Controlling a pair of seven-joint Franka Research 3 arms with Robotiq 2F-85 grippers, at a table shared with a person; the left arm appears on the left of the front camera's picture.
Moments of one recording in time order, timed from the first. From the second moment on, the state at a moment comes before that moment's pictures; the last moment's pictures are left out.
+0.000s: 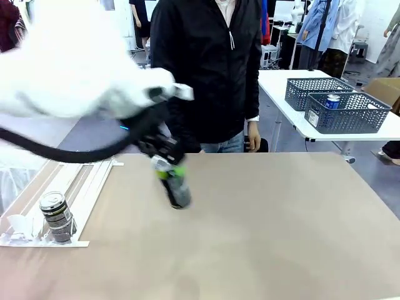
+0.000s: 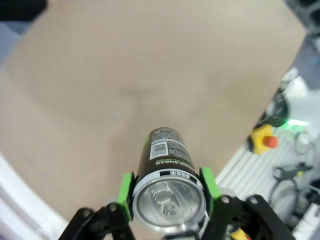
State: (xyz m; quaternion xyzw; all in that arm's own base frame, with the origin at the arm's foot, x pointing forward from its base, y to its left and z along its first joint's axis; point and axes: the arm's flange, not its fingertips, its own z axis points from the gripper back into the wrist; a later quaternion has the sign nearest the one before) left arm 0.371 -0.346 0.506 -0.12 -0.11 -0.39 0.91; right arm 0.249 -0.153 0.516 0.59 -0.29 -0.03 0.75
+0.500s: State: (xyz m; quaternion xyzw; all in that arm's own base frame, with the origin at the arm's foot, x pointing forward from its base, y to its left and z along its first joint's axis) left arm 0.411 -0.449 0.428 -0.02 -0.09 -0.42 0.90; right arm 0.249 -0.153 0.516 0.59 -0.29 -0.03 0.75
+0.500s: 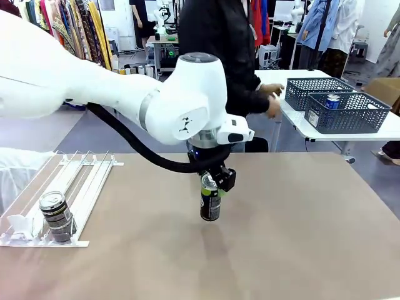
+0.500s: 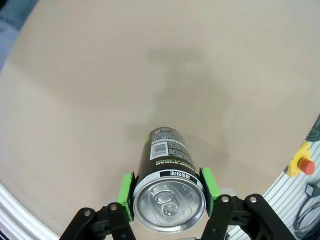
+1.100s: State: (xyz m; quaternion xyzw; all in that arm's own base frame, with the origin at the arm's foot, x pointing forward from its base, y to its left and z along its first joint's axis) left arm 0.414 -0.450 0.411 -0.02 -0.05 -0.41 0.91; right arm 0.249 -0.153 0.516 0.59 -0.29 -0.03 0.75
